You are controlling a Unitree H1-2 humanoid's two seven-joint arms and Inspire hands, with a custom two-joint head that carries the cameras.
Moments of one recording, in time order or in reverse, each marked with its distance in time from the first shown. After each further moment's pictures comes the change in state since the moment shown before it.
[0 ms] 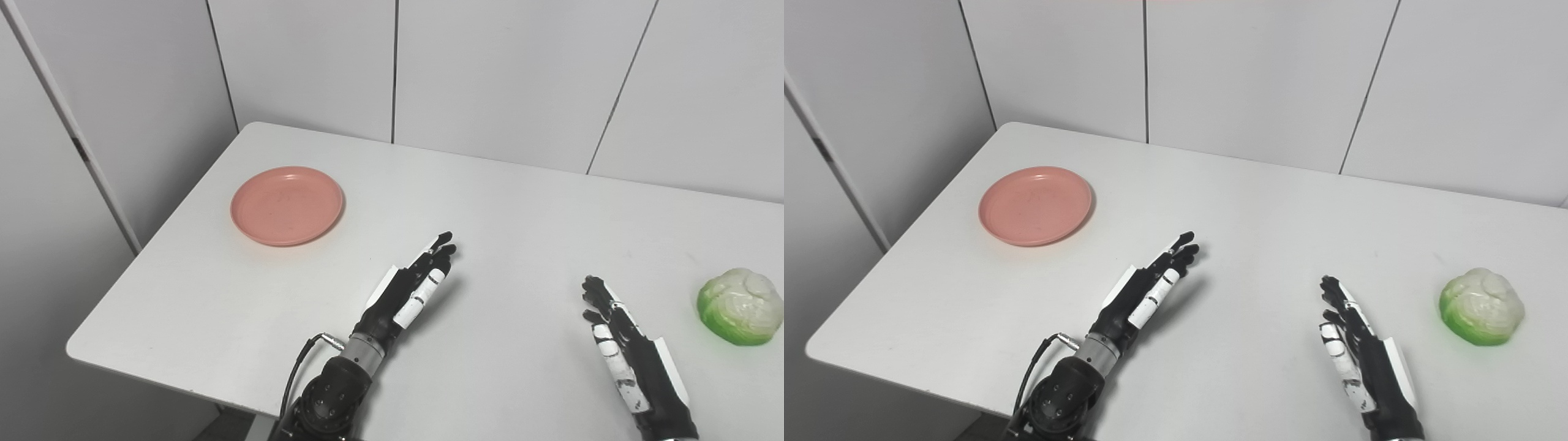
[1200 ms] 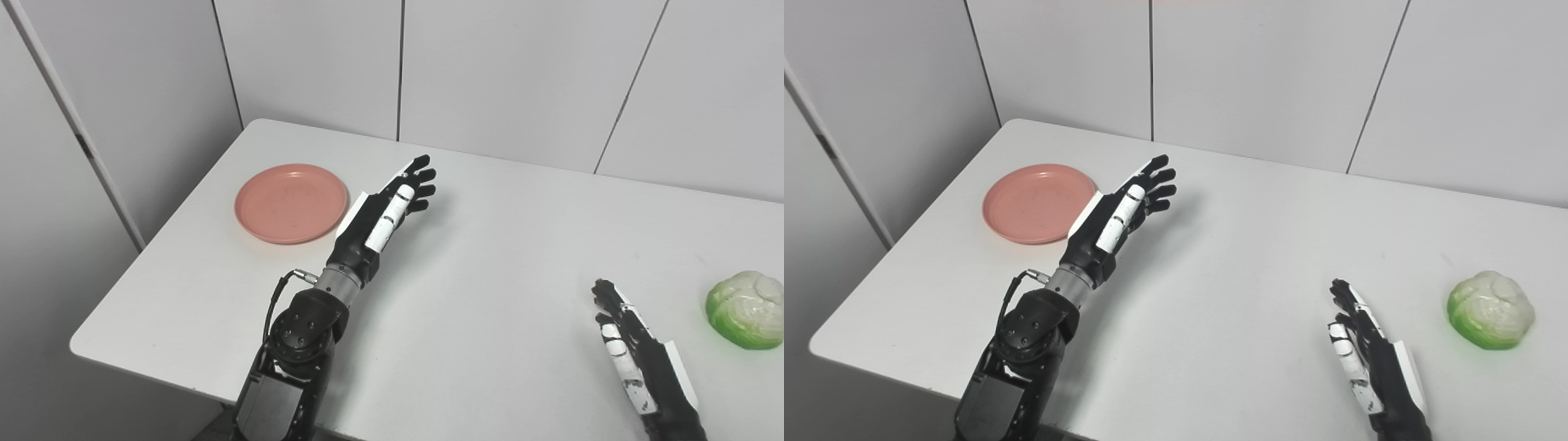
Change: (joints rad) left arm -0.151 0.079 0.154 -0.280 -0.173 0.293 -0.030; right arm -0.002 0.025 -0.015 -0.018 -0.023 0.049 -0.005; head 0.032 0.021
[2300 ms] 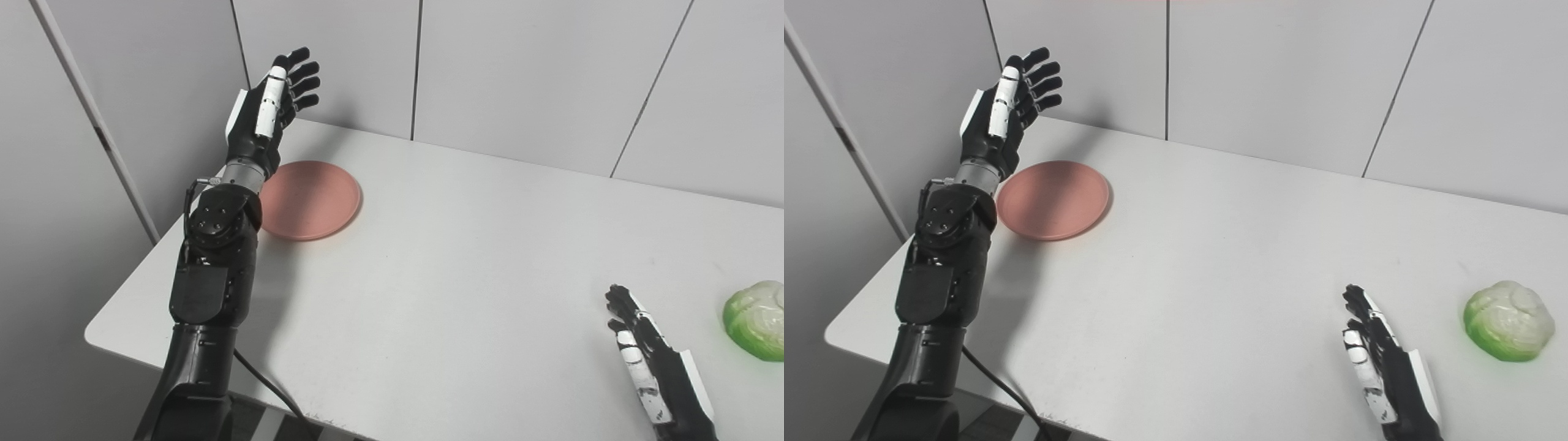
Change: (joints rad) left arm -0.240 0.242 0.332 0.227 -0.187 0.005 0.071; right arm 0.001 -0.007 0.001 -0.001 0.019 -0.003 0.006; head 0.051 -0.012
